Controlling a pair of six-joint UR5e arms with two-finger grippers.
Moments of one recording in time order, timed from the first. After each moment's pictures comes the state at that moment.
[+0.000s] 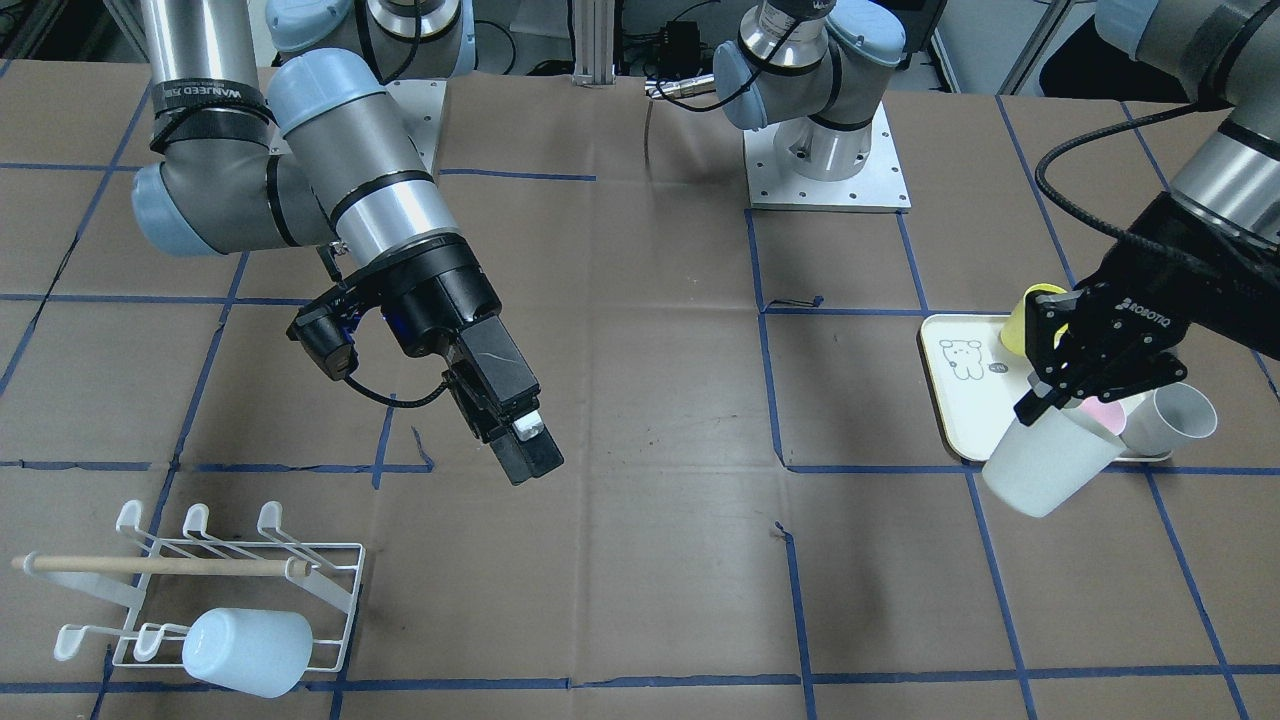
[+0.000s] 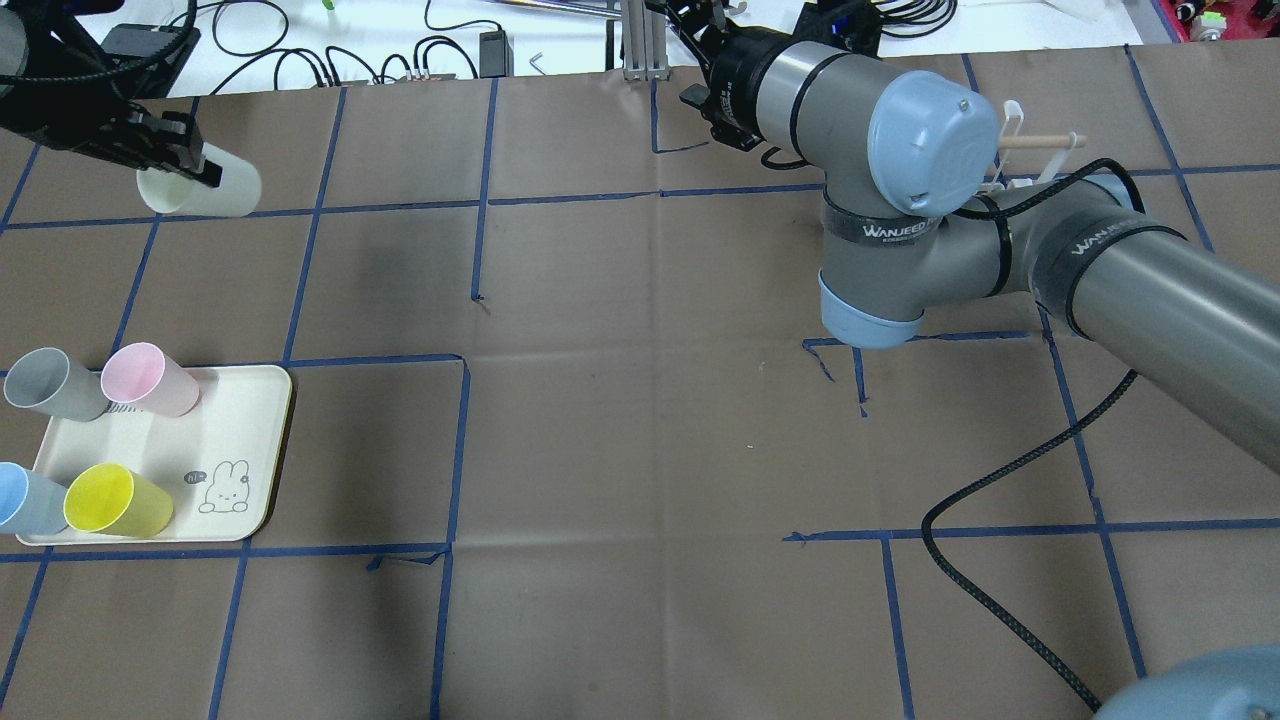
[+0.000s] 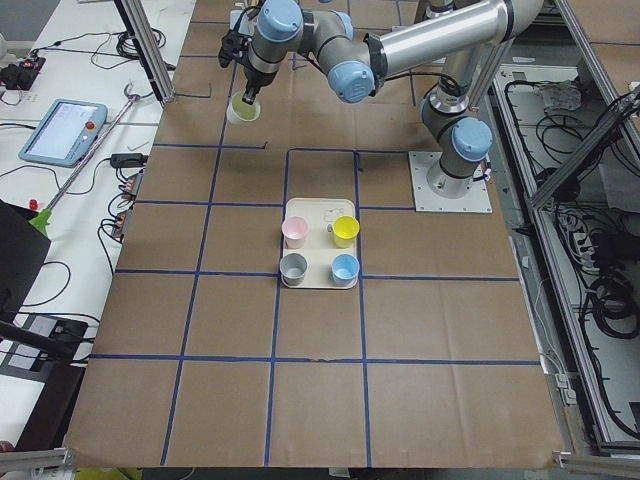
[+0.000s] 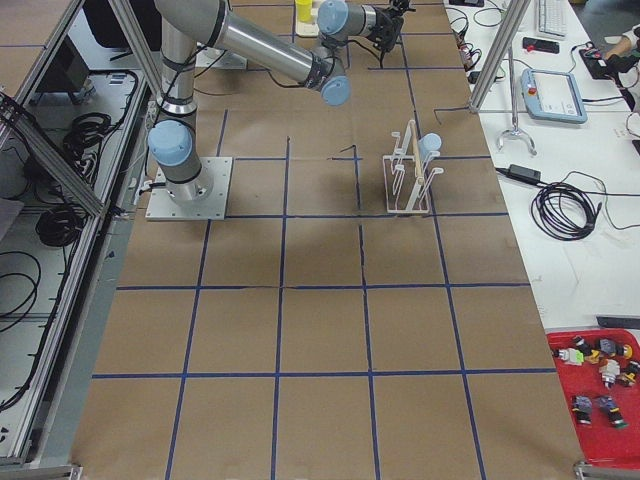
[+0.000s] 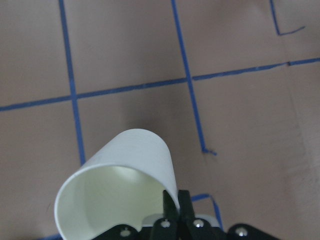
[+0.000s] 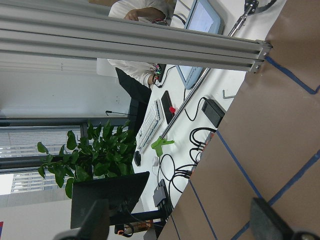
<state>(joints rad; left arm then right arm) -1.21 -1.66 -1.61 -1.17 1.03 0.56 1.73 -1.23 1.82 -3.32 -1.18 1.36</state>
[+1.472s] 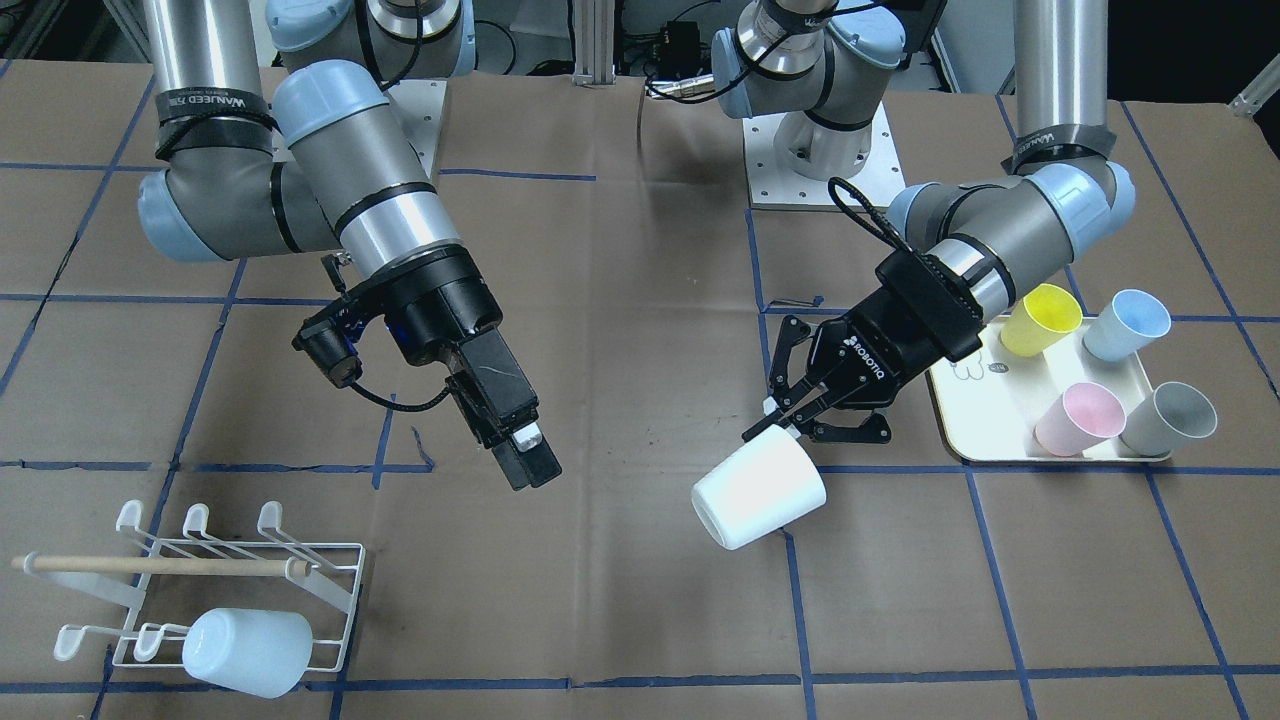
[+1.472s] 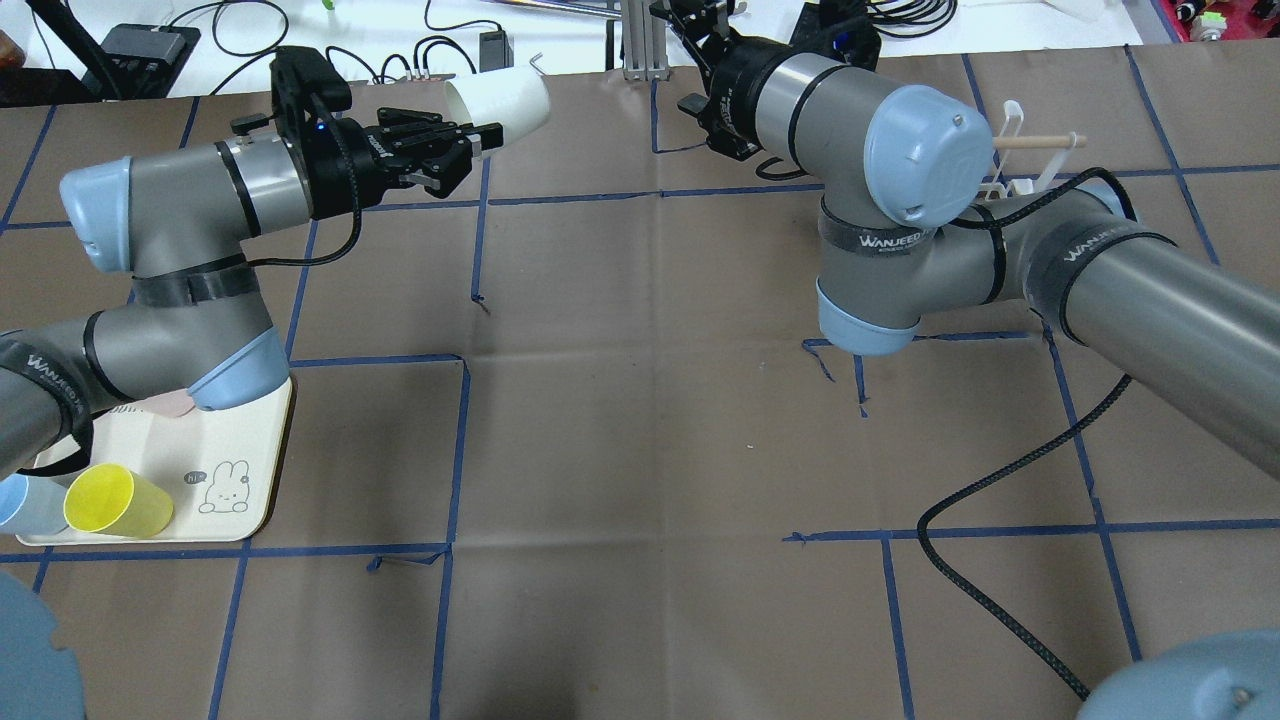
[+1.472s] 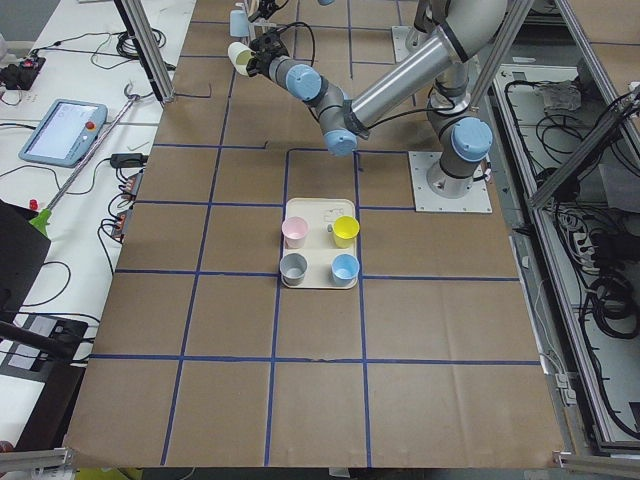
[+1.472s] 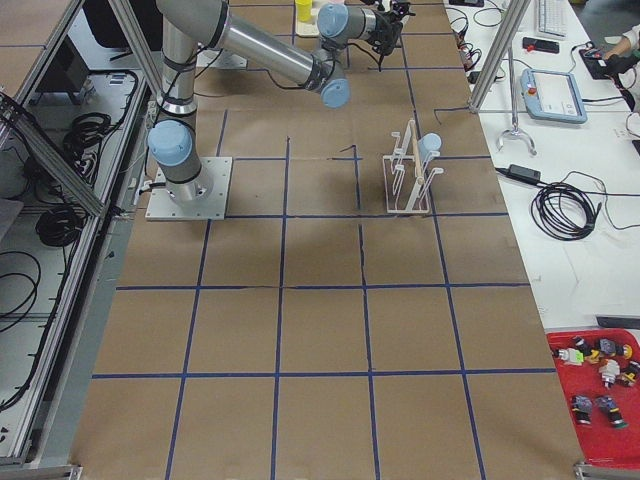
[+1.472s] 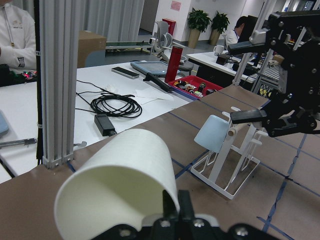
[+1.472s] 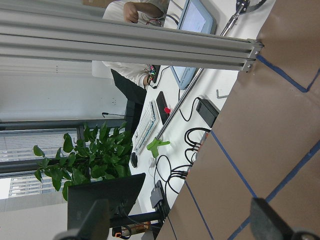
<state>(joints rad) -1.35 -1.87 -2.02 -0.04 0.45 0.55 1.73 -1.22 1.83 -3.32 -1.19 1.37</state>
